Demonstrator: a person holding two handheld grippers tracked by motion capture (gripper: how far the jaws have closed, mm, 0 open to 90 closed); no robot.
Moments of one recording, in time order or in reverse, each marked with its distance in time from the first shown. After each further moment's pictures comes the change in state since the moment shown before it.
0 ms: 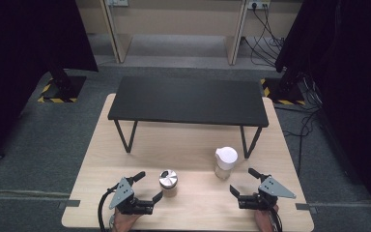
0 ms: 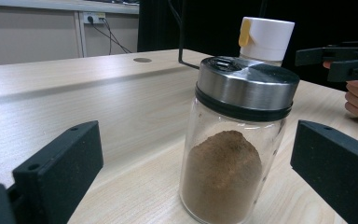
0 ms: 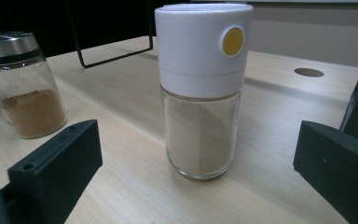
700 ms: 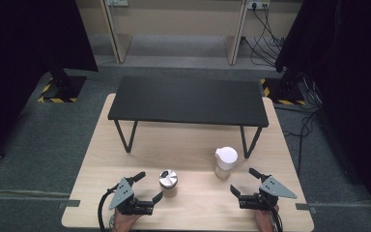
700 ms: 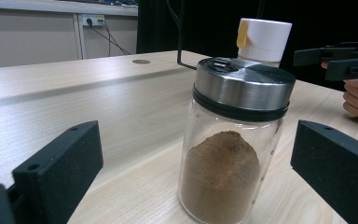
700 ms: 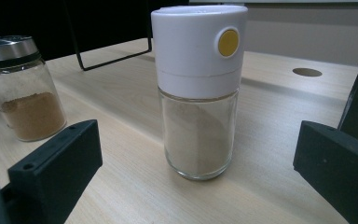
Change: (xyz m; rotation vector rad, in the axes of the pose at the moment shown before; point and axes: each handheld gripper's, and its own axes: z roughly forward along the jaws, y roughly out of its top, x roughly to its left) left arm 0.000 -0.001 -0.001 -0.007 -0.005 0.007; right arm 0.000 -0.001 -0.001 -0.004 -0.002 0.012
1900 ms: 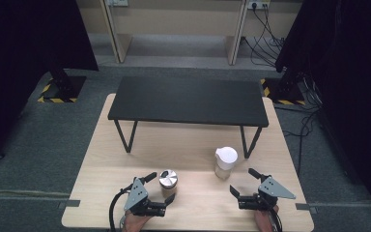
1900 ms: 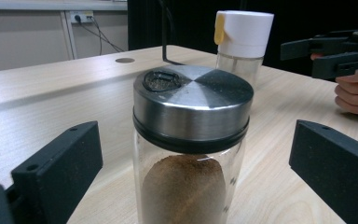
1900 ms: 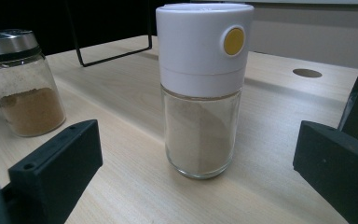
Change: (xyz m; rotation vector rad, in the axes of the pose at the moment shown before) left arm -0.028 0.014 0.027 0.040 -0.006 0.044; right arm 0.003 0.001 0.000 0.008 -0.004 -0.021
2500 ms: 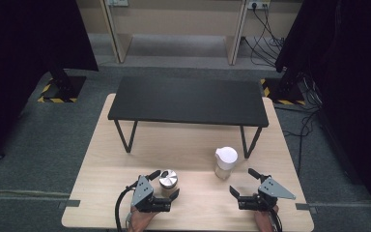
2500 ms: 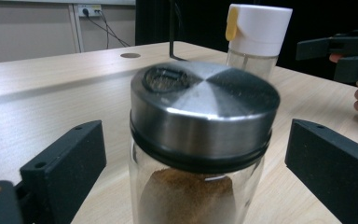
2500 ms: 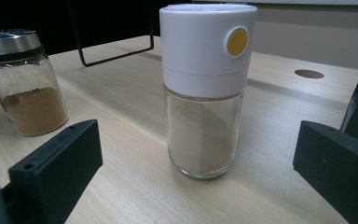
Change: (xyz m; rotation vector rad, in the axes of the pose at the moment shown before) left arm -0.006 -0.001 0.015 0.012 0.032 -0.024; right arm 0.000 0.000 0.000 -0.002 0.006 -0.007
